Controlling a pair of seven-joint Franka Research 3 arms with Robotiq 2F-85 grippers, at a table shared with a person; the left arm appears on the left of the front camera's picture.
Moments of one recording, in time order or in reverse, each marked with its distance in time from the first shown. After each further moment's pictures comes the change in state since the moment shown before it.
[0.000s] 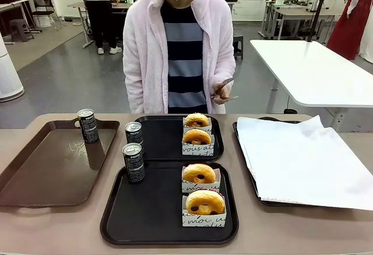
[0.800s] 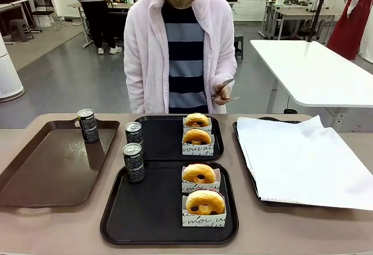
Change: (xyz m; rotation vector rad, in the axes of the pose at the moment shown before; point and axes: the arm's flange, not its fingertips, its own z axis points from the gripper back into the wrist) left arm 0.029 0.058 0.004 0.055 0.066 0.058; right arm 0.000 0.000 0.000 0.000 0.000 0.000
